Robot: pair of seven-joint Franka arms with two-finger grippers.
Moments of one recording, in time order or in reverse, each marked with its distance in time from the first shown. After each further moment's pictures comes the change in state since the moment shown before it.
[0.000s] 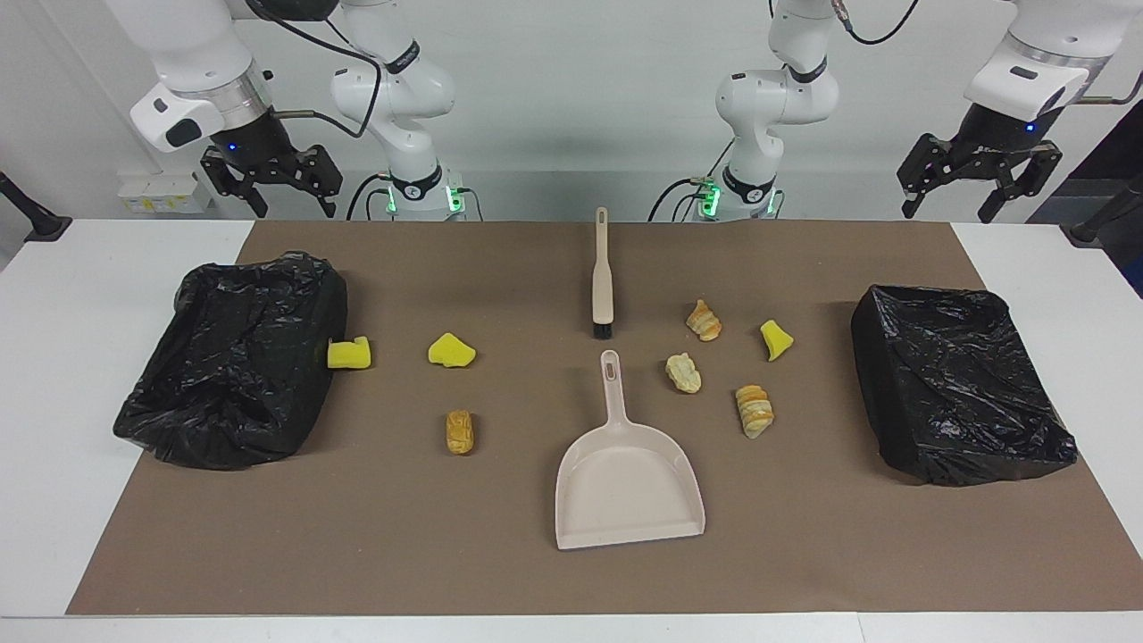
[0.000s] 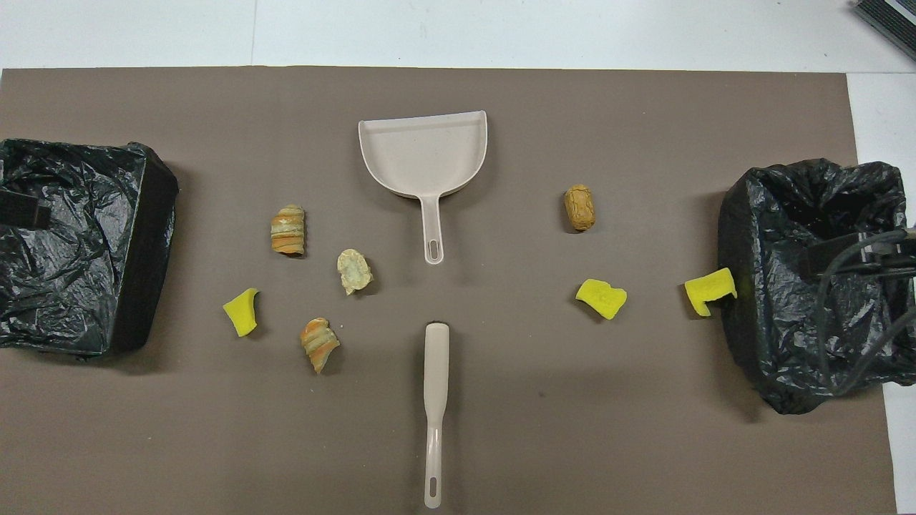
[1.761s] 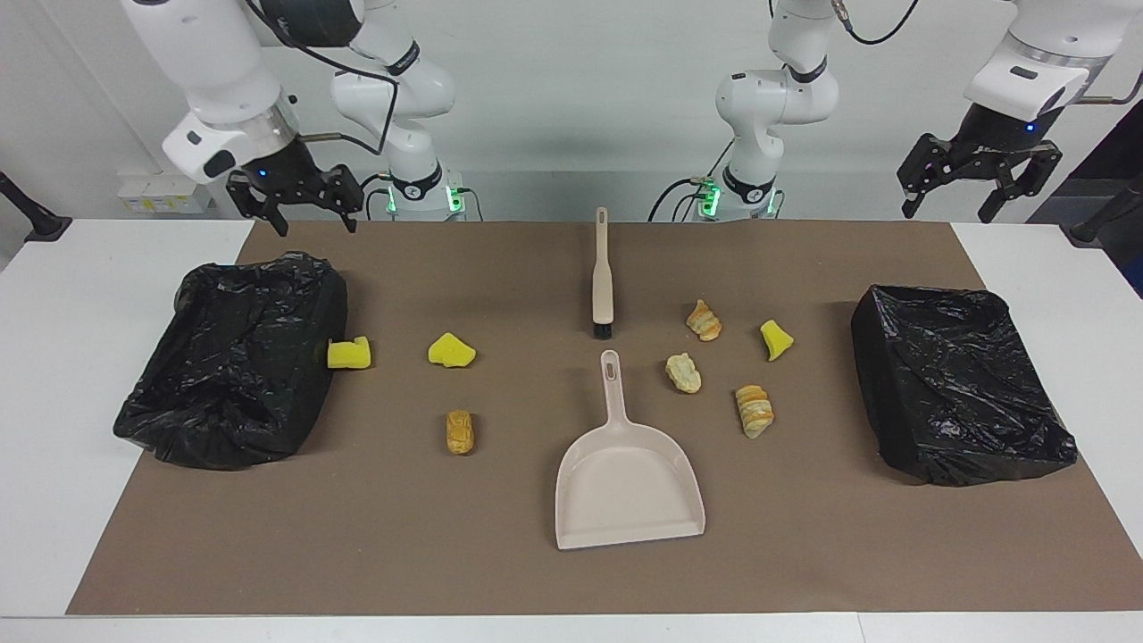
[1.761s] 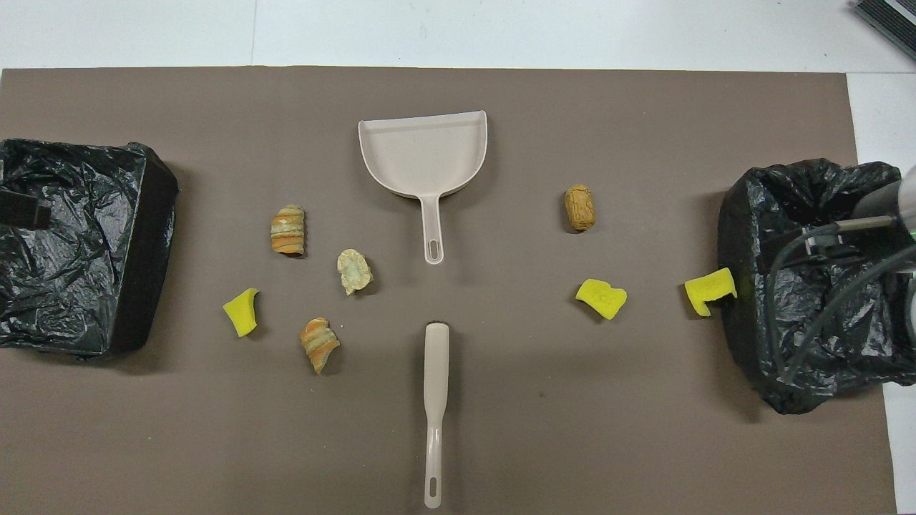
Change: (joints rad) left arm 0.000 0.000 0.000 0.000 0.000 0.000 0.000; right arm 0.031 0.068 0.033 0.004 0.000 0.033 -0.029
